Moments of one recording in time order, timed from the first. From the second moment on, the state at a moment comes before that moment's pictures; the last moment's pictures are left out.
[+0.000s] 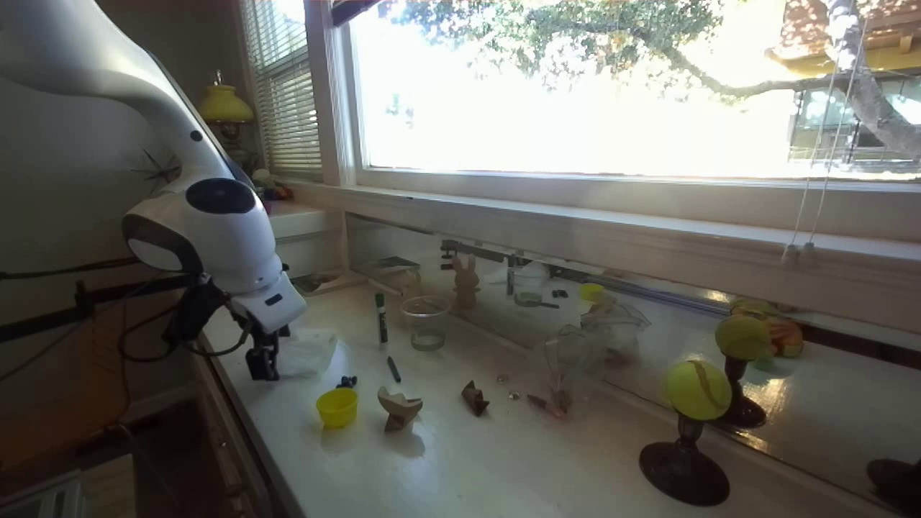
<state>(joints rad) 0.38 -0.04 0.25 -2.74 1.56 2.92 -0.30</state>
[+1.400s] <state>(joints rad) 0.38 0.03 0.25 -2.70 1.61 2.92 -0.41</state>
